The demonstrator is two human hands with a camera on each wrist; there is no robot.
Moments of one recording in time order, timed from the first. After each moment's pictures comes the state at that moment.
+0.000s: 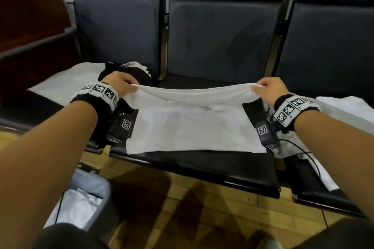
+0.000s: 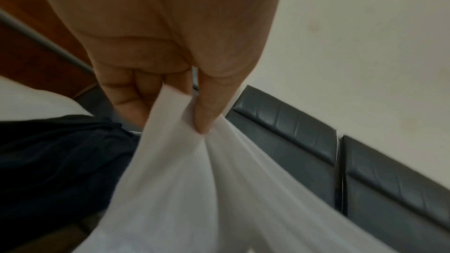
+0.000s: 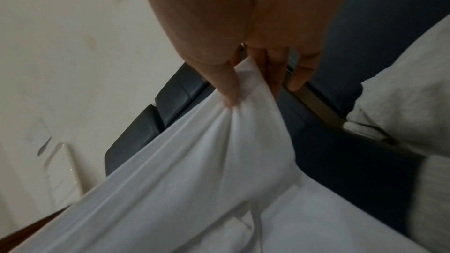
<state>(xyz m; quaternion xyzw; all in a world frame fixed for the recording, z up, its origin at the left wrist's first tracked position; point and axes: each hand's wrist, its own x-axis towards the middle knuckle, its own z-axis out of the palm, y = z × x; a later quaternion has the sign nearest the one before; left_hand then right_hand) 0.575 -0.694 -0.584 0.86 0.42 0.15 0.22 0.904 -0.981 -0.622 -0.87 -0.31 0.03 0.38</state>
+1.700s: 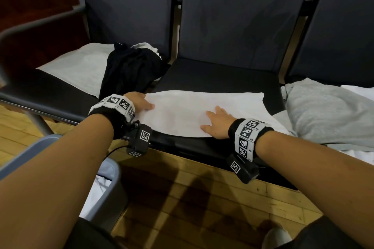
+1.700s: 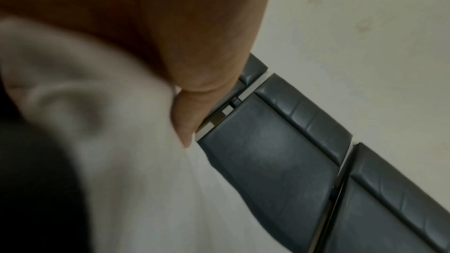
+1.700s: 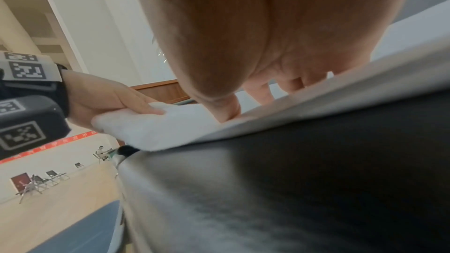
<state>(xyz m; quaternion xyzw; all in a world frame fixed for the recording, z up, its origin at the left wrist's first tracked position) 0.559 -0.726 -0.661 0.81 0.52 -0.04 0.28 0.740 -0.915 -0.713 -0.85 -0.47 0.21 -0.04</state>
